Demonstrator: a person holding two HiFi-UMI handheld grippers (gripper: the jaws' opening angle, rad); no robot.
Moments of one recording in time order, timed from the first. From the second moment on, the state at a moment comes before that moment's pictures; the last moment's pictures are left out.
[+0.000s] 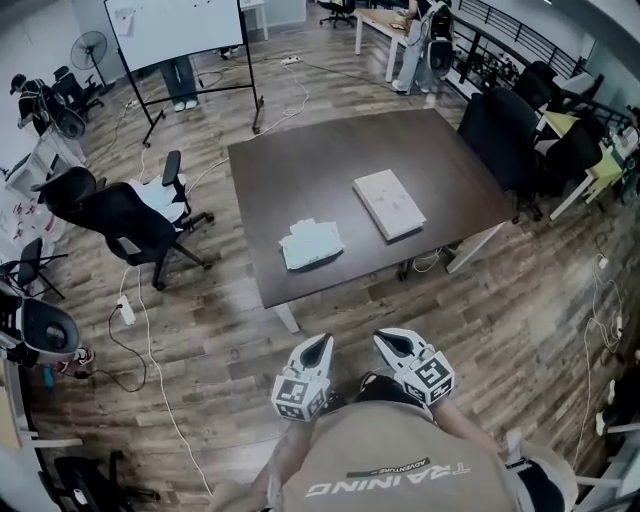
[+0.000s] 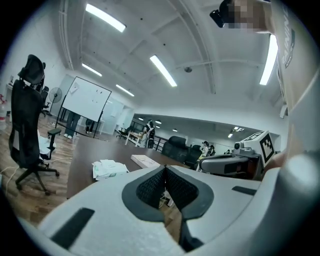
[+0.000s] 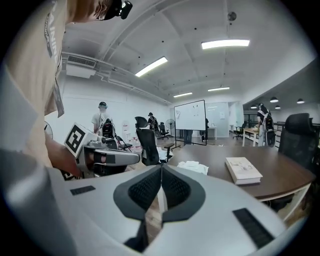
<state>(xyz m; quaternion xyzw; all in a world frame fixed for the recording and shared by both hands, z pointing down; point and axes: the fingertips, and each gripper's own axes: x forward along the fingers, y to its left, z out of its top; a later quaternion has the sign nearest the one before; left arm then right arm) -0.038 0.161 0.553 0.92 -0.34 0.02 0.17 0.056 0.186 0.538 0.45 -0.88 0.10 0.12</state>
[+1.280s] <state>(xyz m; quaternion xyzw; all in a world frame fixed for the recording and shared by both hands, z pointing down) -0.013 -0.075 0.553 0.88 -0.43 0.10 0.16 0.075 -0.114 0.578 0.33 -0.93 0.15 0.08</state>
